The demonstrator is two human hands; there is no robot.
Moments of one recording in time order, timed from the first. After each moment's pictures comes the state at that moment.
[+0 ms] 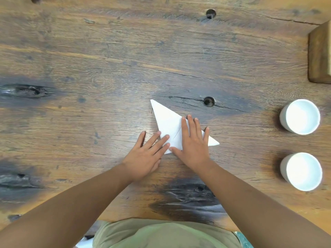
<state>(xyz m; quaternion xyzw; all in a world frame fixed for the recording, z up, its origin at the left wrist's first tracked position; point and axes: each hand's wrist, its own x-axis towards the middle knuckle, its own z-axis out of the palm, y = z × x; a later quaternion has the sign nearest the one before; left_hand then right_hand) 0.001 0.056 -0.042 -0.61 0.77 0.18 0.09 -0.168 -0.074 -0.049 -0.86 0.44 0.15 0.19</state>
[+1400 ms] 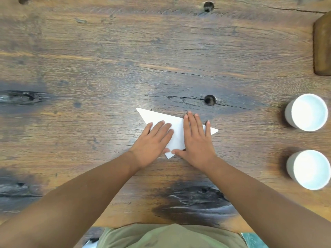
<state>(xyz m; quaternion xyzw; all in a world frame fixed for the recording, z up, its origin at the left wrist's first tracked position) 0.010 0.002 -0.050 -0.62 0.77 0.14 0.06 -0.172 -0.089 -0.056 -0.89 0.38 0.19 0.16</state>
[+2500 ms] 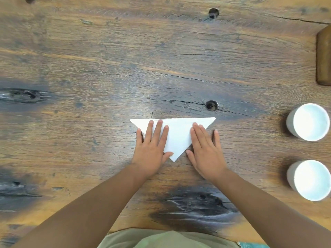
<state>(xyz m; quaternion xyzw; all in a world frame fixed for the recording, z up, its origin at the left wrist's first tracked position) -0.016 0.014 -0.061 -0.75 0.62 0.20 0.11 -0.206 -0.093 -0.046 -0.91 0.35 0.20 0.13</state>
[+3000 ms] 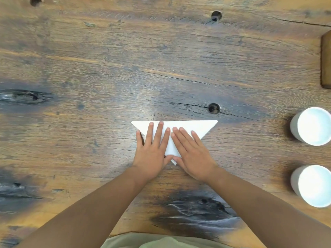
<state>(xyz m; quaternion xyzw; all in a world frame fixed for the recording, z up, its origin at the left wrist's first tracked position) -0.017 0.012 -0.061 -0.75 0.62 0.20 0.12 -0.179 -0.090 -0.062 -0.95 0.20 0.18 0.13</state>
